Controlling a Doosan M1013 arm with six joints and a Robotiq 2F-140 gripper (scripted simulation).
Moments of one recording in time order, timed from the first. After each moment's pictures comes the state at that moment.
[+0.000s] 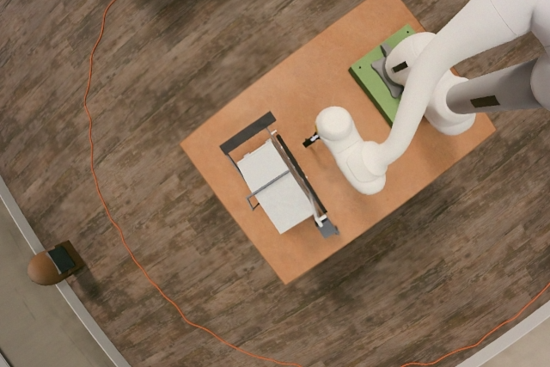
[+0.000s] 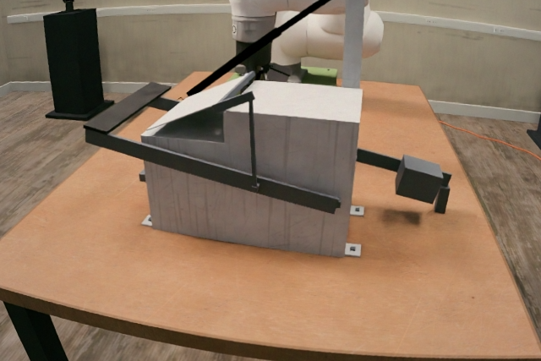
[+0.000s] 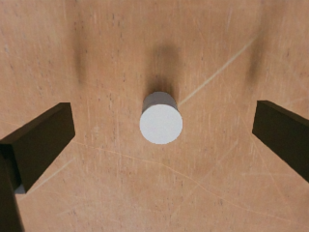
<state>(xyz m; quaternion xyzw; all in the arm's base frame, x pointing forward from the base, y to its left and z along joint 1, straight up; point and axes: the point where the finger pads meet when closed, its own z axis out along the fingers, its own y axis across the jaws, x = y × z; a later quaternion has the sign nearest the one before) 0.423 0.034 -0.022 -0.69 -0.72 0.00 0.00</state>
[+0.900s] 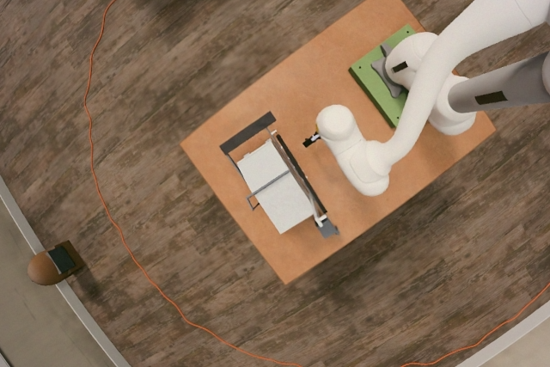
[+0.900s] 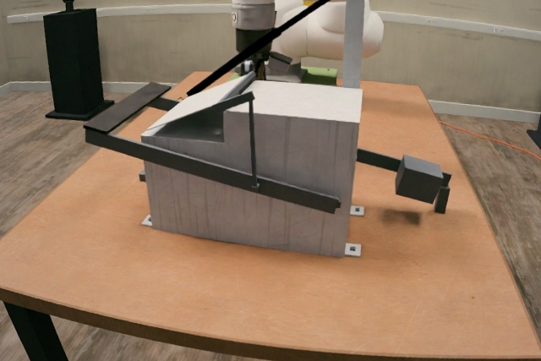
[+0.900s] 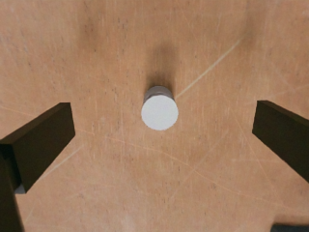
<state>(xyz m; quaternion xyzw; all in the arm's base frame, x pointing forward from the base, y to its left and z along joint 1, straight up) 0.423 0.034 0.005 -0.69 -0.72 0.00 0.00</state>
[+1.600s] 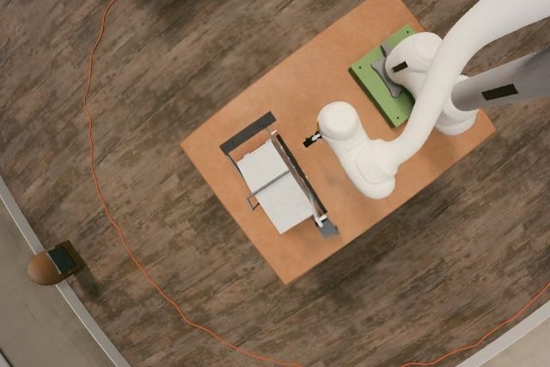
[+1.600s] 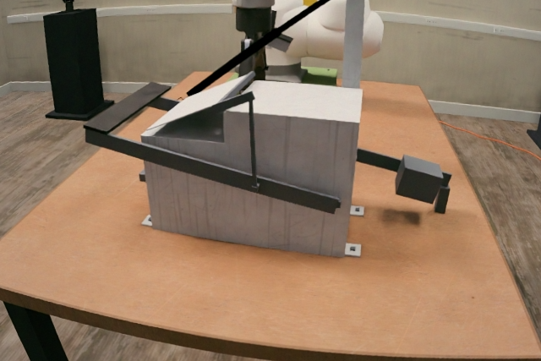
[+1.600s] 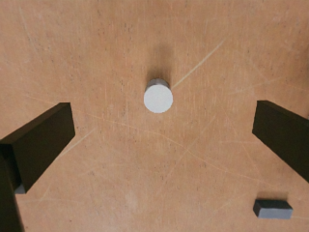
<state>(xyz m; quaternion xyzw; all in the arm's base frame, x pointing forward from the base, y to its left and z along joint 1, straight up) 0.423 0.033 0.051 -0.69 -0.72 0.00 0.00</state>
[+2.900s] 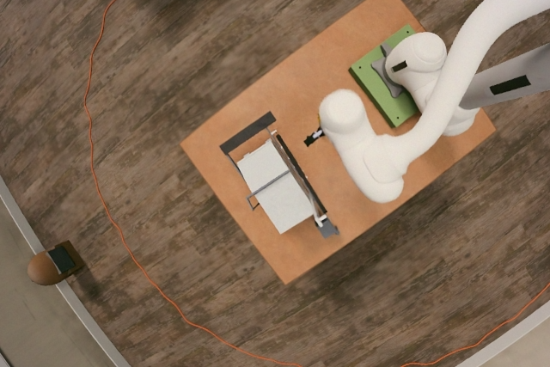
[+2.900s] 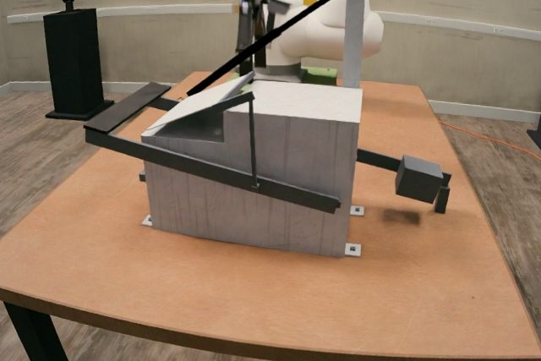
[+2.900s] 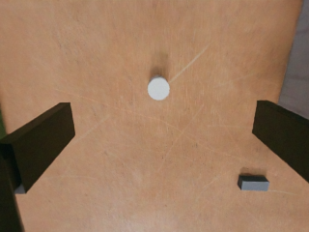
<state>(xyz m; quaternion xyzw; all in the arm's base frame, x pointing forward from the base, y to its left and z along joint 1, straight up) 0.420 0.034 0.127 -0.69 -0.72 -0.02 0.02</state>
